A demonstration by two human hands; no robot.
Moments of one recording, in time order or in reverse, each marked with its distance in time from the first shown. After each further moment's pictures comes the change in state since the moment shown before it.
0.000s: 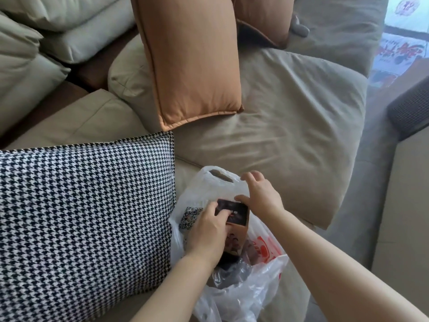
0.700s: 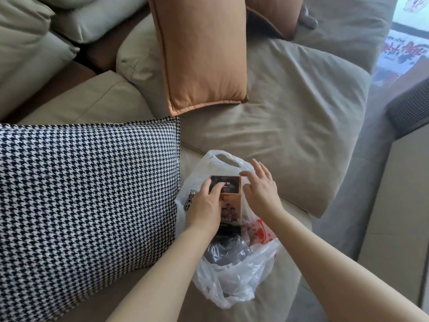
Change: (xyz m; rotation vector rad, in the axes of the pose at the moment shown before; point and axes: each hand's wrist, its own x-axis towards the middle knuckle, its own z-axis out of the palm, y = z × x) left_hand 0.005 -0.020 0.000 -0.108 0.052 -0.077; right_hand -0.041 -0.019 0.006 0.151 0.089 -0.035
